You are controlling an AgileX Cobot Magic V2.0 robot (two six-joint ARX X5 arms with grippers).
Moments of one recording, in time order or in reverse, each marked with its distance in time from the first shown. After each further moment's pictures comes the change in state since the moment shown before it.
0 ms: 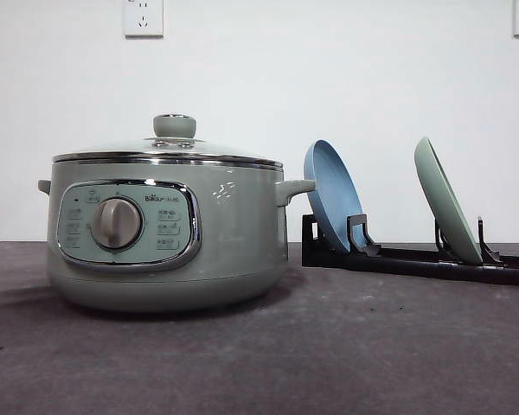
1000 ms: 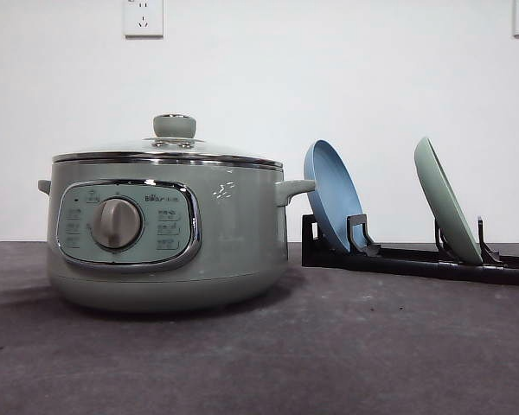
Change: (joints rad) left_arx -0.029 0.019 0.000 -0.045 0.064 0.127; right_arx 0.050 0.021 0.000 -0.026 0.004 -0.139
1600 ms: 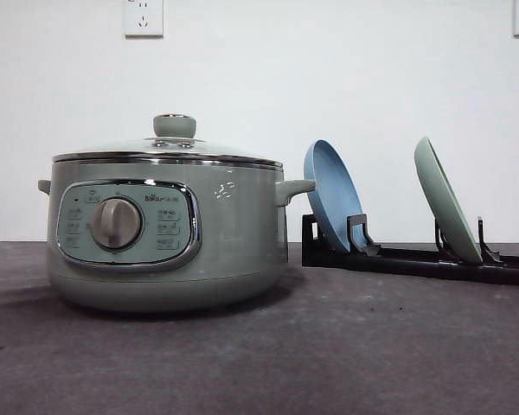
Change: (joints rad) left_arx 0.000 0.000 0.000 0.000 0.000 -0.007; right_arx 0.000 0.178 0.009 0.149 0.012 0.207
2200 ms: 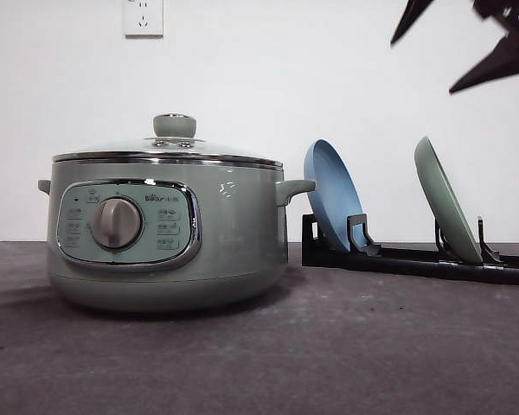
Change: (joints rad) left_arx 0.000 0.000 0.000 0.000 0.000 -0.008; right_arx -0.041 0.732 0.441 0.059 0.131 0.068
